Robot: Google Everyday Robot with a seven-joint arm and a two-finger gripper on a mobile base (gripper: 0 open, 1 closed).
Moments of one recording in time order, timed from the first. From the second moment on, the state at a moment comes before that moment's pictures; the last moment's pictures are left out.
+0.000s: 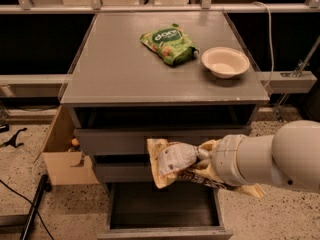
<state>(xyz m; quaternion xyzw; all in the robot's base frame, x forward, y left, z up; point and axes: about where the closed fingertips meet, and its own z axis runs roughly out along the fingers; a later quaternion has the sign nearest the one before) 0.419 -0.091 0.775 -0.58 0.73 0.06 0.36</state>
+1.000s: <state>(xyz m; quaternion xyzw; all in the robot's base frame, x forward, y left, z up) 0.454 -0.119 0.683 -0.60 0.72 0.01 0.34</state>
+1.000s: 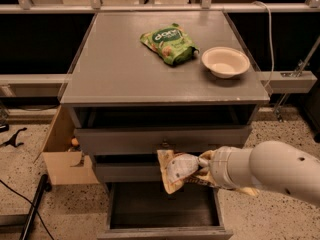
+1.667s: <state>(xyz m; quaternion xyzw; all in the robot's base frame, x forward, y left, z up) 0.471 -0.146 0.602 -0.59 0.74 0.01 0.31</state>
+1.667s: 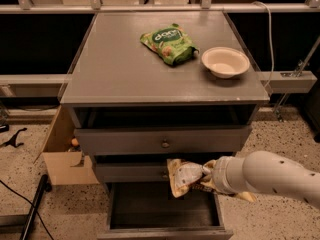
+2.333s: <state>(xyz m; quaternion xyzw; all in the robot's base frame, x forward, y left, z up) 0.466 -0.147 0.537 -0.61 0.74 0.04 0.28</state>
